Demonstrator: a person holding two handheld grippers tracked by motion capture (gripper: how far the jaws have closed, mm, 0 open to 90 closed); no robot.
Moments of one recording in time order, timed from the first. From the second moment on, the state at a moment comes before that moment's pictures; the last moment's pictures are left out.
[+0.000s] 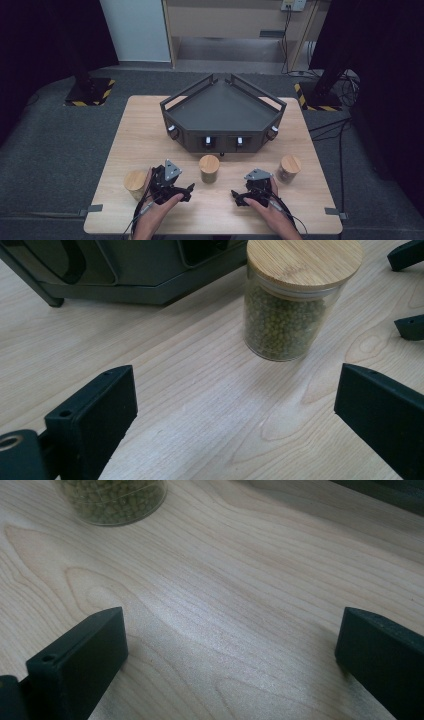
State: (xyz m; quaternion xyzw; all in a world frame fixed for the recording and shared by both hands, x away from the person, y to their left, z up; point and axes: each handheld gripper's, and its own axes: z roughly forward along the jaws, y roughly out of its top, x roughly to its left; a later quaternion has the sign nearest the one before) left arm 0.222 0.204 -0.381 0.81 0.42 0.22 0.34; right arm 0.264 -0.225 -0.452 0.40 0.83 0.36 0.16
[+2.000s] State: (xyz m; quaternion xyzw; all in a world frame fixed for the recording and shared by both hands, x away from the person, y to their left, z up) left arm 0.193 0.291 -0.364 0.76 0.46 0.26 0.38; right arm 0.264 -0.225 -0.452 0.40 0.83 0.36 0.16
